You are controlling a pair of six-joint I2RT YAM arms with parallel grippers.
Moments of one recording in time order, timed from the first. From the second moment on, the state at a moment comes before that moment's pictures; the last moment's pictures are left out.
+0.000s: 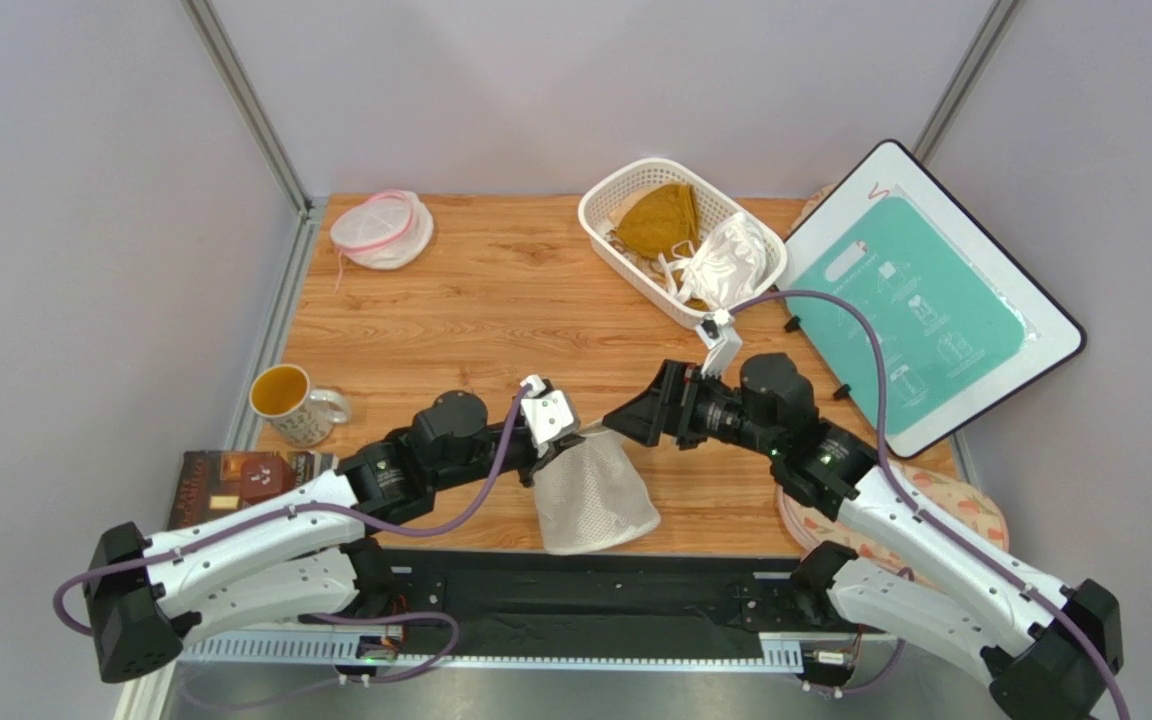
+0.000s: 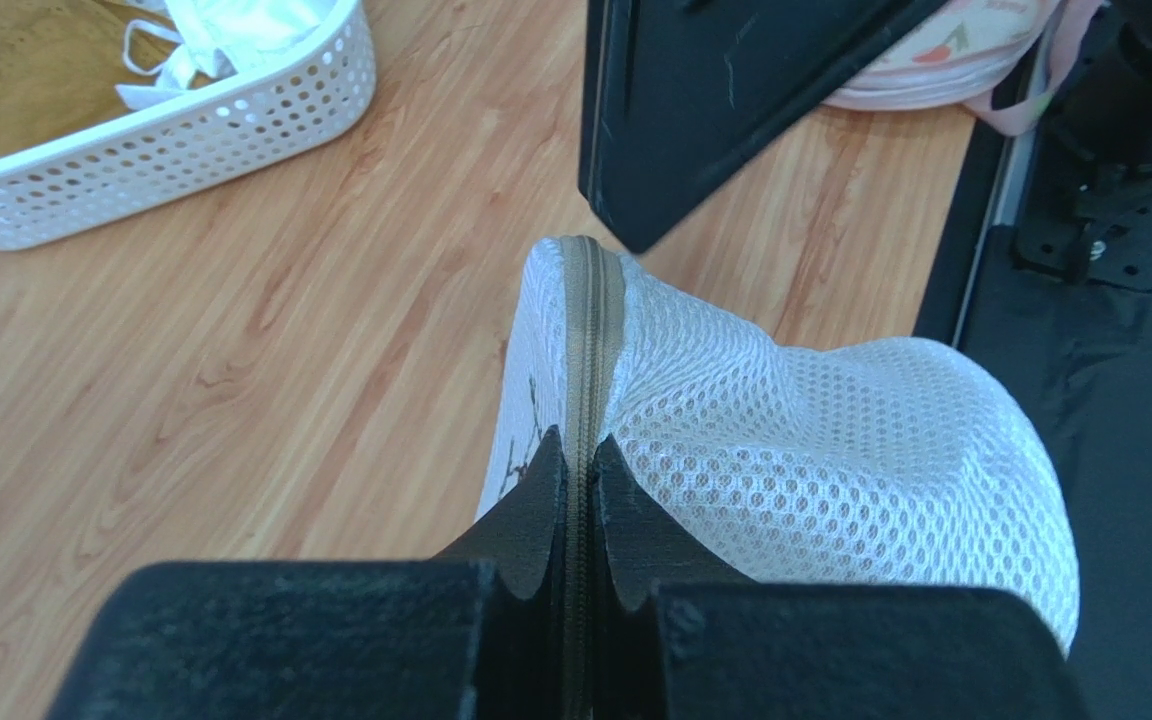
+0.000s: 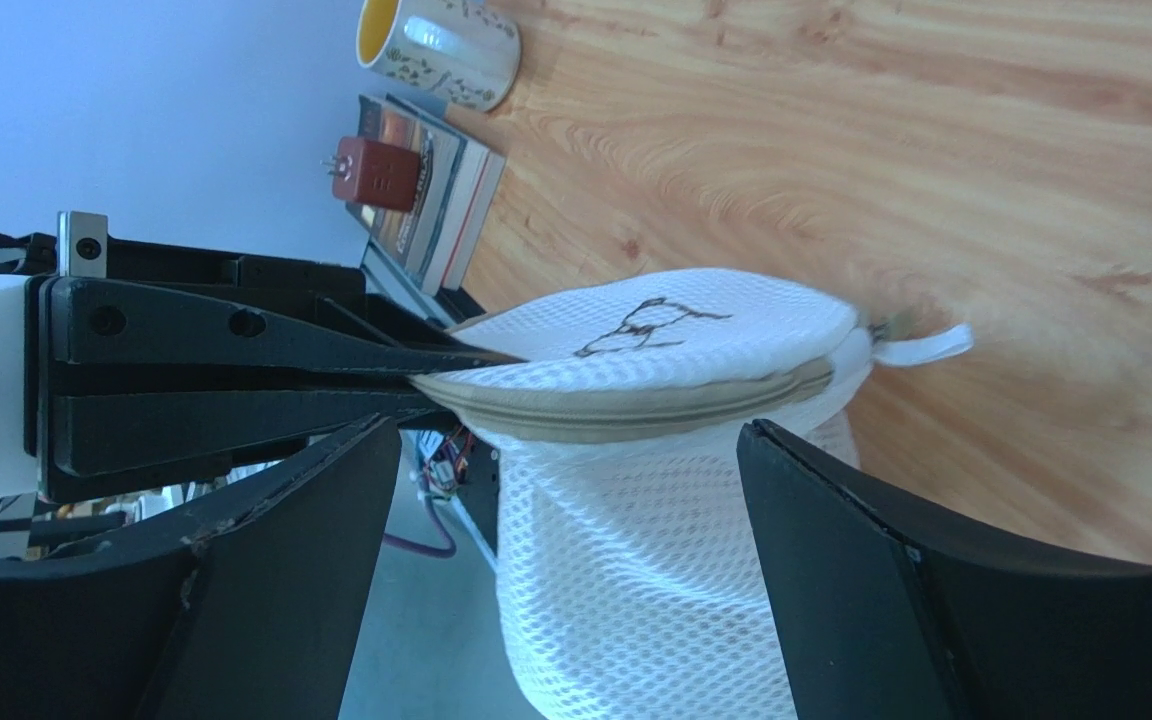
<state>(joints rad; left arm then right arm) -1.00 0.88 0.62 -0.01 0.14 0.16 0.70 0.86 0.67 -0.13 -0.33 0.81</state>
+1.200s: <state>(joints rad) -1.30 0.99 0.77 -0.06 -0.45 0.18 0.82 0.97 0.66 -0.09 -0.08 0.75</state>
